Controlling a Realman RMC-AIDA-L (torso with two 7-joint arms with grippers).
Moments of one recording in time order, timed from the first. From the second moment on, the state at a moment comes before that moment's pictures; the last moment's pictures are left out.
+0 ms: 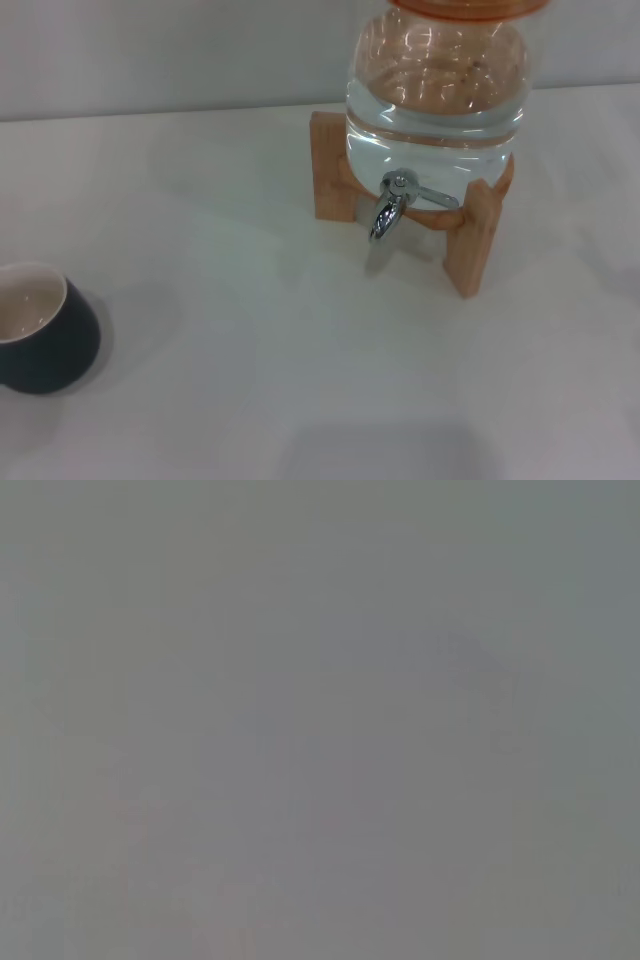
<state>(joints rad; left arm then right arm) -0.24 -2.08 0.28 0.46 -1.35 -1.33 1.96 0.14 2.00 -0.41 -0.25 2.21 1.61 -2.41</state>
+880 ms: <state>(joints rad) -0.50 -2.09 0.63 0.49 -1.35 -1.29 1.82 0.17 2.00 -0.42 -0.25 2.21 1.65 -2.39</state>
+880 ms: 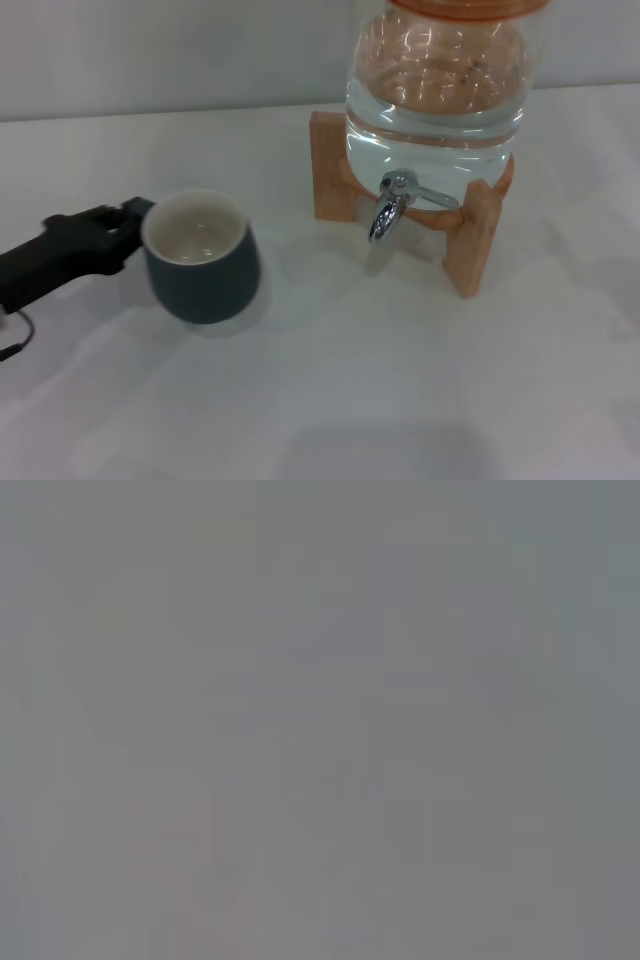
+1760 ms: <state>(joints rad) -0.52 -2.09 1.37 0.58 -1.71 -0.95 1.66 0.19 2.00 -0.43 -0.24 2.20 1.68 -2.39</state>
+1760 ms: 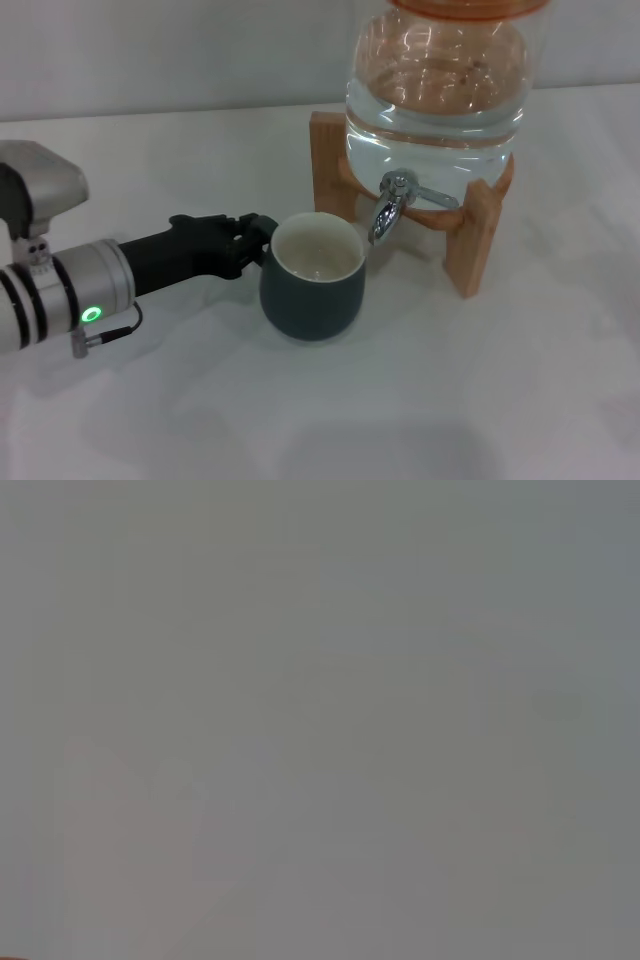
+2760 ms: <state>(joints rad) -0.55 -2.09 1.62 0.62 -1.87 -0.82 1.64 0.21 2.00 -0.44 -0.24 2.20 1.68 -2.39</state>
